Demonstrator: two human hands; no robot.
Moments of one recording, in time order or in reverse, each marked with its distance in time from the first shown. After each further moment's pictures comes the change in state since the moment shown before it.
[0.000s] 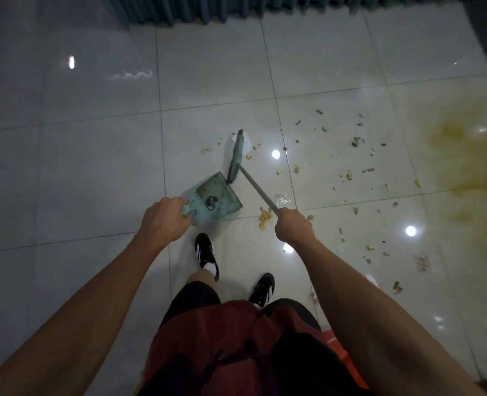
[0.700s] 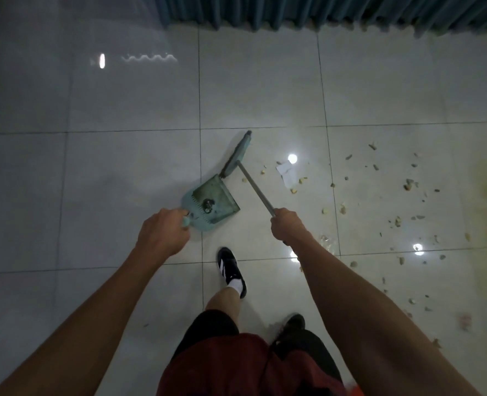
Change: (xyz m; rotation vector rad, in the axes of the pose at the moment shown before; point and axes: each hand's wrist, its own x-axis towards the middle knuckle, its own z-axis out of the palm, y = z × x) left_hand 0.235 -0.231 -0.130 -0.037 -0.056 -0.076; right_hand 0.214 -0.331 -0.048 0.165 -0.146 0.023
